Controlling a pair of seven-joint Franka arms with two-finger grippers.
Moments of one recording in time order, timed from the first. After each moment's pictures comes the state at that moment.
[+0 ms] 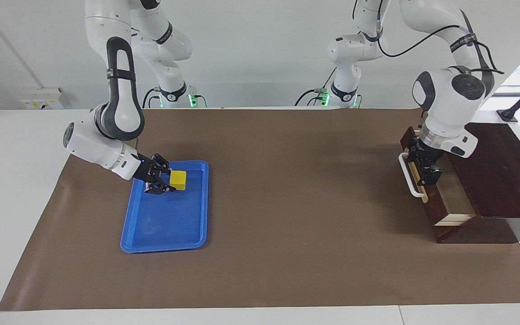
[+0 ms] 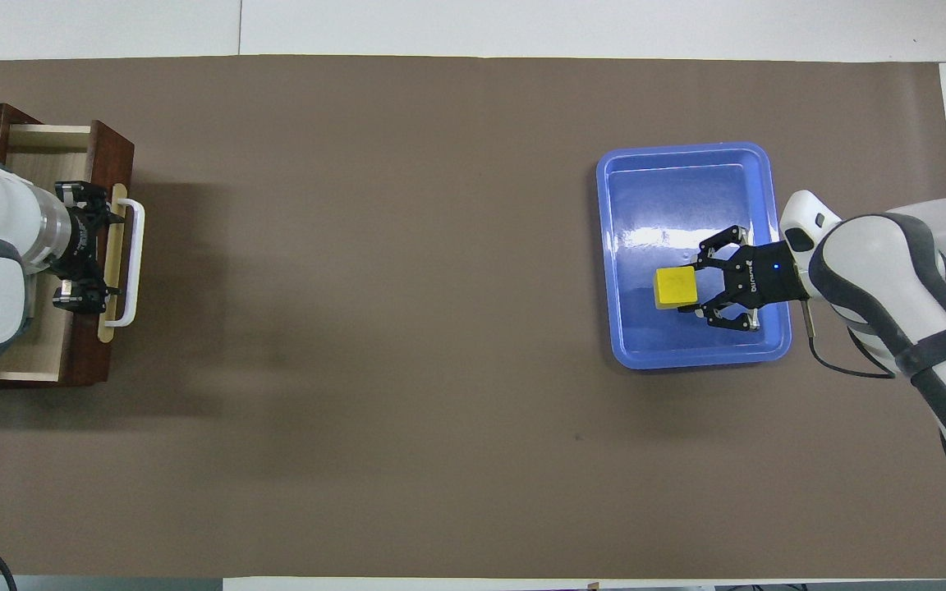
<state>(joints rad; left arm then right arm) 0.13 0.08 -0.08 -1.98 0.12 2.13 -1.52 -0.08 0.24 -0.02 -2.12 0.76 2.12 -2.19</state>
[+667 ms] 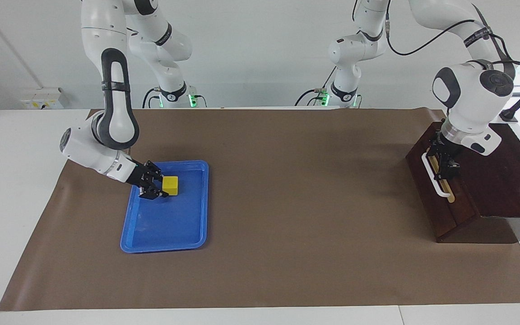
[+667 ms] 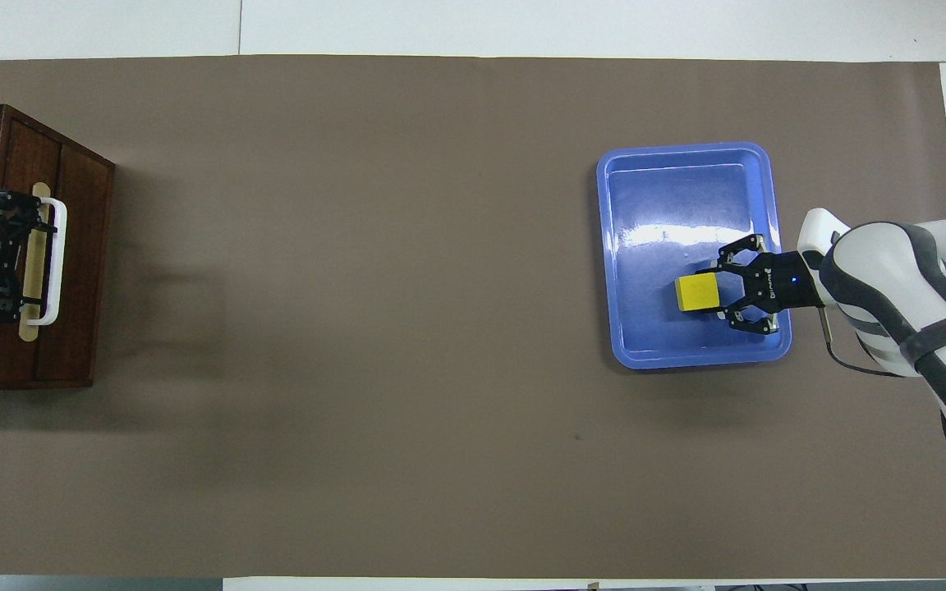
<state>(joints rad) 0.16 0.07 -0.11 -1.92 0.13 1.99 -1.30 -0.10 0.28 -0.02 -2.12 0.77 2.16 -2.34</state>
